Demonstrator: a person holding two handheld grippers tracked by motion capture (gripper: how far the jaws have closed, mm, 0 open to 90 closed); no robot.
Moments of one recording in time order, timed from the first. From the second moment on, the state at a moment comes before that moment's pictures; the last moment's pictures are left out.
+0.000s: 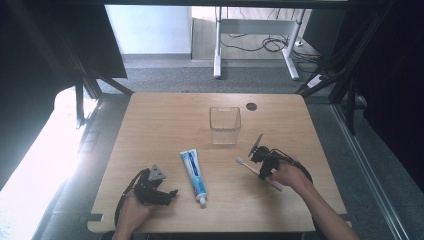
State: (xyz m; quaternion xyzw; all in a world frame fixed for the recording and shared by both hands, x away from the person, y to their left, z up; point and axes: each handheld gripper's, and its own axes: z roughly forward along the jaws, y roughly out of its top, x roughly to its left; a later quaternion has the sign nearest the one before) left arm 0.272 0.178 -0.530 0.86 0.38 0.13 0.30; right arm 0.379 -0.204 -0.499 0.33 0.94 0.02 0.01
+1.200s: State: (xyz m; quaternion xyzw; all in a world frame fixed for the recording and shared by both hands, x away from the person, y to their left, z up) left arm 0.272 0.178 -0.531 0.86 0.39 0.13 0.32; right arm 0.369 -0.223 -0.457 0.34 0.93 0.11 0.05
